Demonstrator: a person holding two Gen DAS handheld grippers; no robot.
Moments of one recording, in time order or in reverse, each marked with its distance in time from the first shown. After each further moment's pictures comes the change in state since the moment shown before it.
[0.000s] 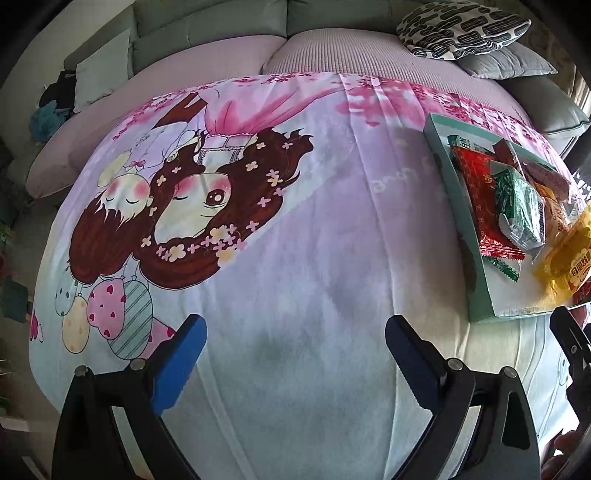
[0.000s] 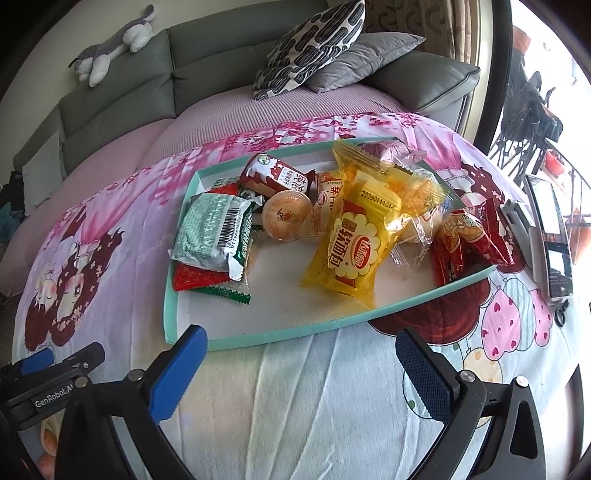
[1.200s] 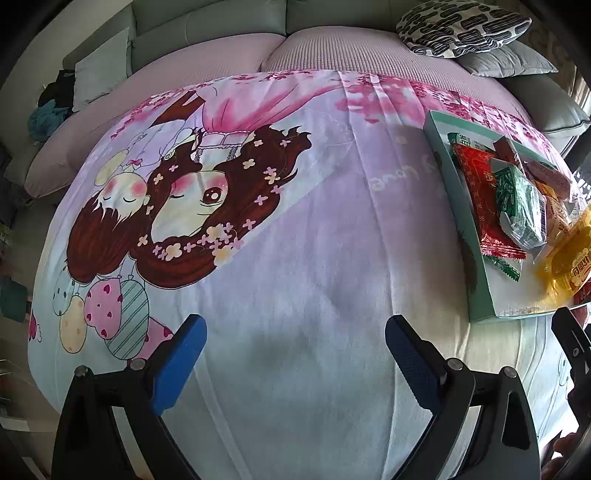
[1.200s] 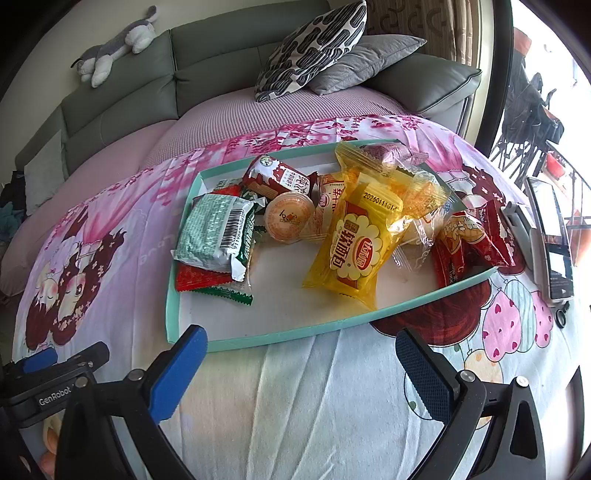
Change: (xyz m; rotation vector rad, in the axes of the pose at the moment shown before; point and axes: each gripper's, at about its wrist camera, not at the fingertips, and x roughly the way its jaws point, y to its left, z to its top) left arm 0.003 0.000 0.001 0.004 0.008 -0.004; right arm -0.001 -0.001 0.000 -0.003 -0.005 0.009
